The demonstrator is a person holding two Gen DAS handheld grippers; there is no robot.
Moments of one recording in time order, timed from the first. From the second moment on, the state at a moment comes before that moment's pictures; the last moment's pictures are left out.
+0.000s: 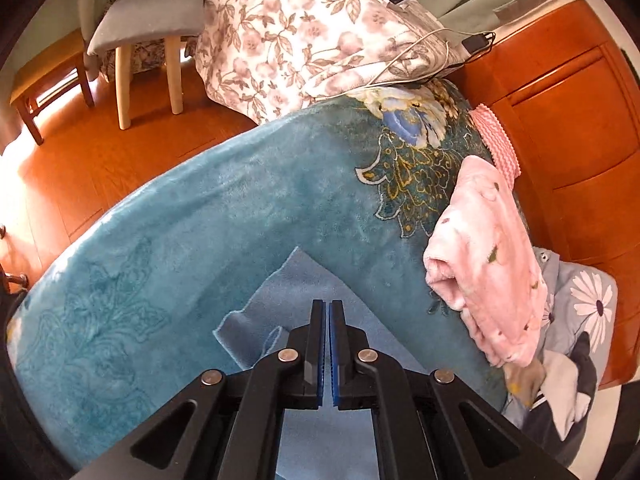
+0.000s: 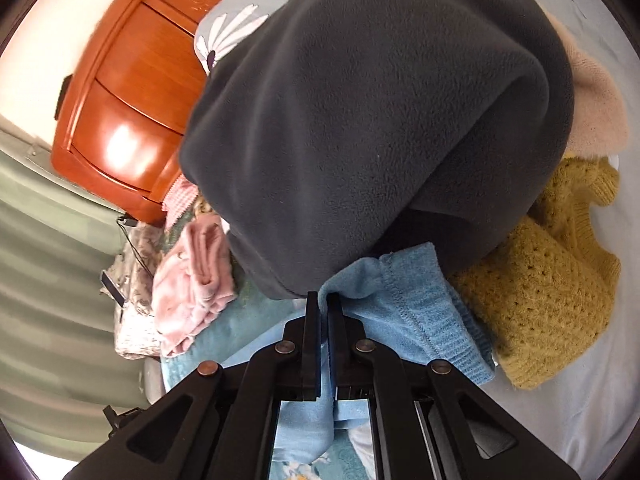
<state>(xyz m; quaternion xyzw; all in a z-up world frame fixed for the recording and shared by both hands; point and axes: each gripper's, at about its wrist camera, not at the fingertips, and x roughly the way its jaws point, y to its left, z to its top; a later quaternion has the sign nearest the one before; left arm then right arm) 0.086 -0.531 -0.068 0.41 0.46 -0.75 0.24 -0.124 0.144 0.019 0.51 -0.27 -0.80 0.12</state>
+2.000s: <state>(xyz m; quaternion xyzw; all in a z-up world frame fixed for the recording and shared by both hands) 0.099 -0.534 -0.104 0.45 0.31 -0.81 0.20 -0.118 0.118 0.004 0.53 -0.22 -0.81 0.13</state>
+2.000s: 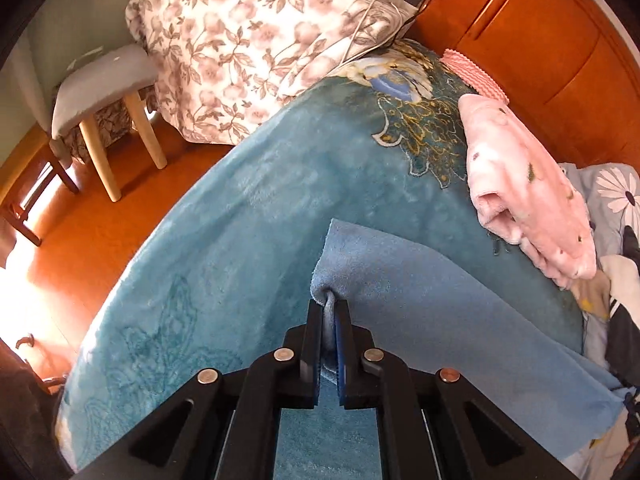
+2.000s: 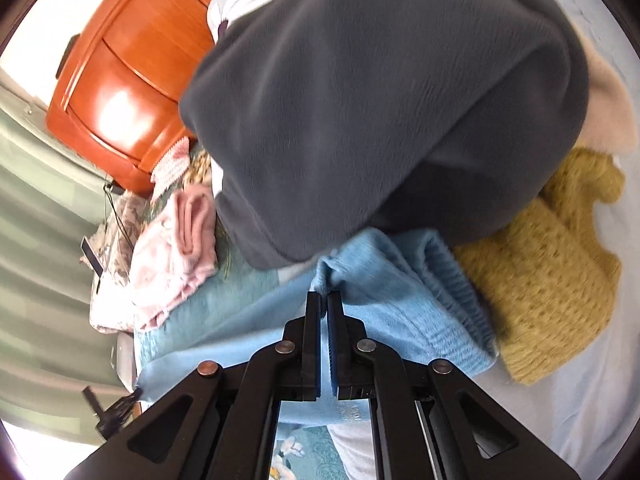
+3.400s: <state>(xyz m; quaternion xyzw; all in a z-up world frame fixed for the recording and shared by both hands) 0.145 -0.517 -0.101 0.30 0.52 -0.77 0.22 -0.066 0.187 -0.020 0.51 -0.33 -0.79 0.08</state>
